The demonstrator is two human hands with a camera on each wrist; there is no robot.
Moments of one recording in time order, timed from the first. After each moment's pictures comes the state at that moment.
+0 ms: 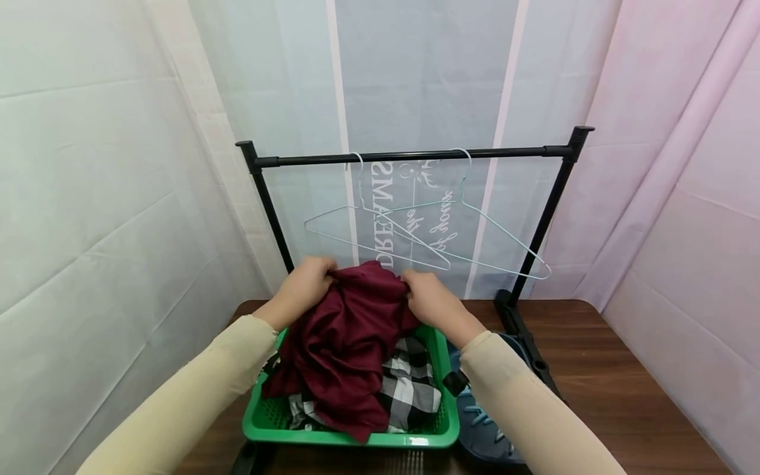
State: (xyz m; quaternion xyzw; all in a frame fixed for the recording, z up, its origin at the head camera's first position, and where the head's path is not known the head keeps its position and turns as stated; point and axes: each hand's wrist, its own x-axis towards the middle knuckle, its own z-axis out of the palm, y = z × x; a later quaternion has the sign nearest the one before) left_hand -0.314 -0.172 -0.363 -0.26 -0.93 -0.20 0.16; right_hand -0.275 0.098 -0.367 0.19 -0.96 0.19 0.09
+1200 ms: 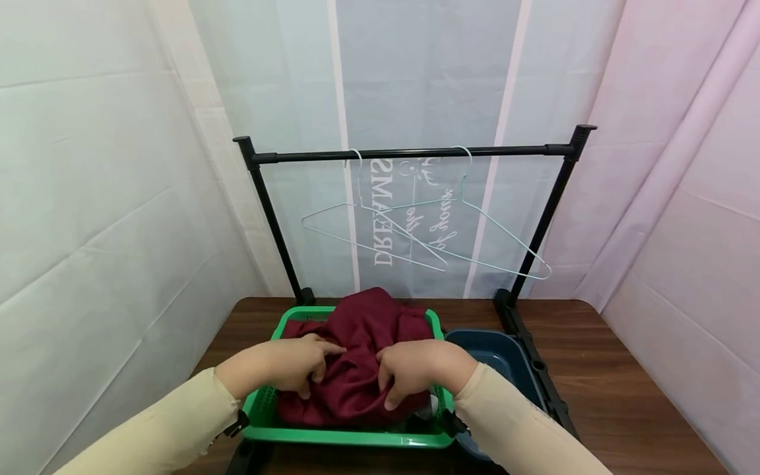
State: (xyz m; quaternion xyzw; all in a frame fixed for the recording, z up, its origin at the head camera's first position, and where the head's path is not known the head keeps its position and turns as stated) left_hand -0.215 -0.185 -0.397 -0.36 -0.92 0.00 -0.17; right_hand -0.198 0.073 -0.374 0.35 -0.90 0.08 -0.25
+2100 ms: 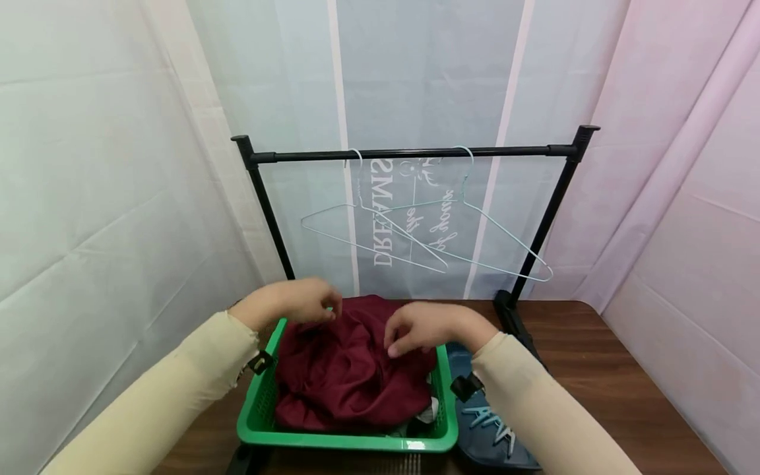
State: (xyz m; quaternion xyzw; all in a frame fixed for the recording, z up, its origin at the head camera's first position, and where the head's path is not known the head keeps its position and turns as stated) left_hand -0.291 -0.171 -0.338 -0.36 -0.91 -0.08 -0.17; right_hand -0.259 0.105 -0.361 0.37 -0.87 0.21 -0.23
